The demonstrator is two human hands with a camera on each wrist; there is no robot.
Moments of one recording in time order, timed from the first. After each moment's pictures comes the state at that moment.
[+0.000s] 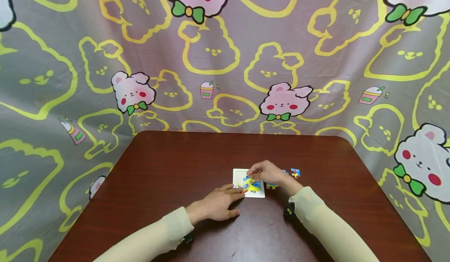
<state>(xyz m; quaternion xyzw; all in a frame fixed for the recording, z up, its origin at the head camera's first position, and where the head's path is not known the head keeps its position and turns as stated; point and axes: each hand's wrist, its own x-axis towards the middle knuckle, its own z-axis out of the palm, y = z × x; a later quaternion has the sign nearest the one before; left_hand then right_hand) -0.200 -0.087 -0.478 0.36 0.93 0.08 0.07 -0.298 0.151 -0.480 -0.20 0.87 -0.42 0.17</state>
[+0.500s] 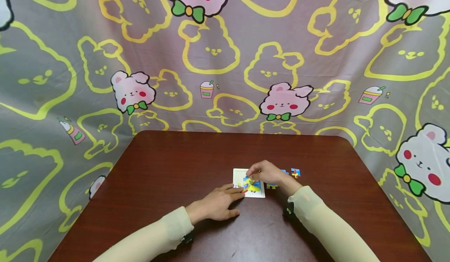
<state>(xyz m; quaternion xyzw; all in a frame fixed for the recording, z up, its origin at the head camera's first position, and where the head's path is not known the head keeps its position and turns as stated) -0.200 -0.087 -0.478 0.37 0.92 0.08 0.06 -0.299 0.147 -0.479 -0.21 0.87 -0.41 0.17</state>
